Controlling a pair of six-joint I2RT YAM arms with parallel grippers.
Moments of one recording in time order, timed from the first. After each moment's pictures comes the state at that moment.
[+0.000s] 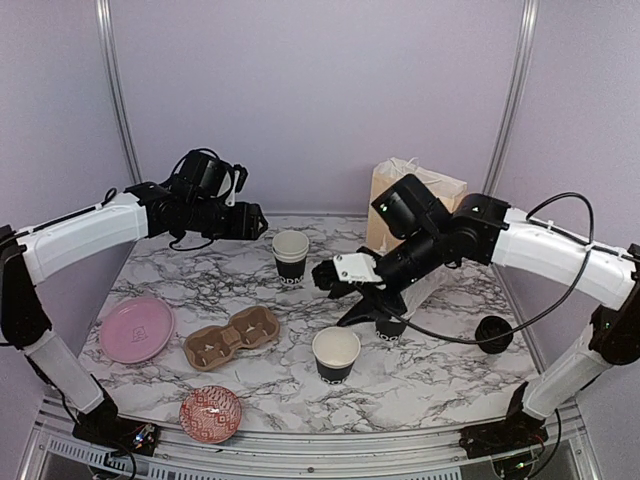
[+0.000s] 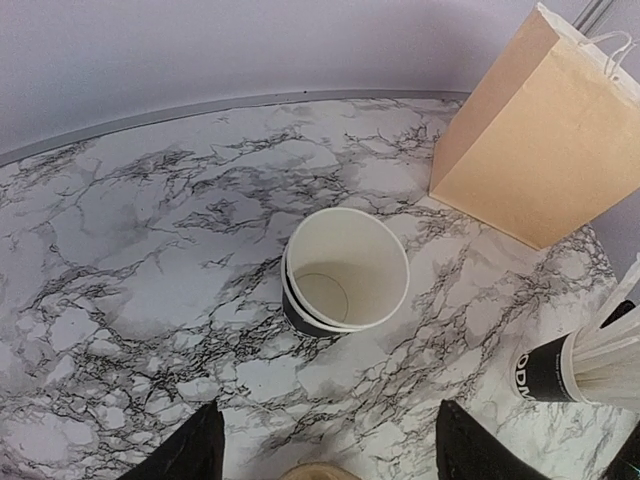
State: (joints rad) left arm -0.63 1.58 1.38 -0.48 -0.05 -0.37; right arm 0.97 1.49 1.41 -0.85 -0.43 -0.80
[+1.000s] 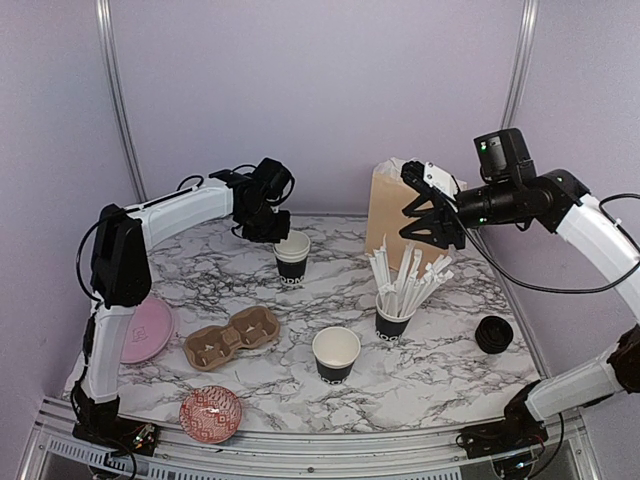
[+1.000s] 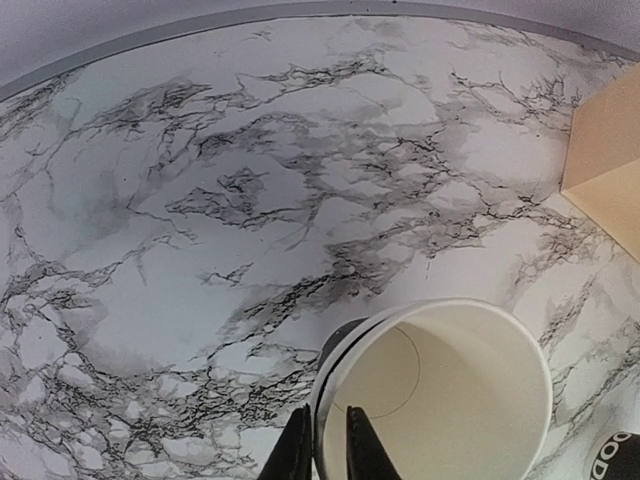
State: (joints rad) left arm -0.63 2.24 2.09 -0.86 -0.17 -0.45; right arm 0.52 1.28 1.46 -0.82 -0.48 -0.67
